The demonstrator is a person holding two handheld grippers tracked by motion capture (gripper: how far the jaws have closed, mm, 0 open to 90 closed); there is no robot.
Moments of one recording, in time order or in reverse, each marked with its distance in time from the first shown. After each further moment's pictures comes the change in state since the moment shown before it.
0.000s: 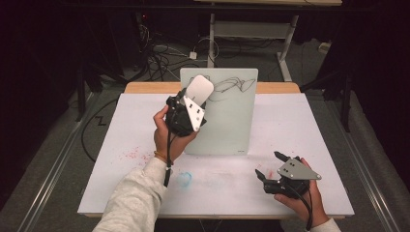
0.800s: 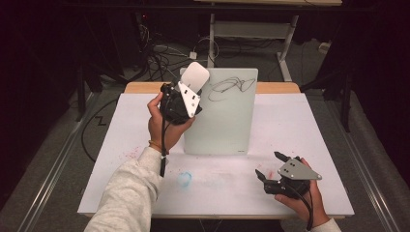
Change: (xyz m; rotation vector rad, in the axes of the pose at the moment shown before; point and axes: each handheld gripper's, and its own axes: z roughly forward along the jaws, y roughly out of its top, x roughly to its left) left arm 0.037 0.019 0.003 -0.009 0.032 -0.025; right arm -0.001 0.000 -0.001 -0.002 0.004 -0.001
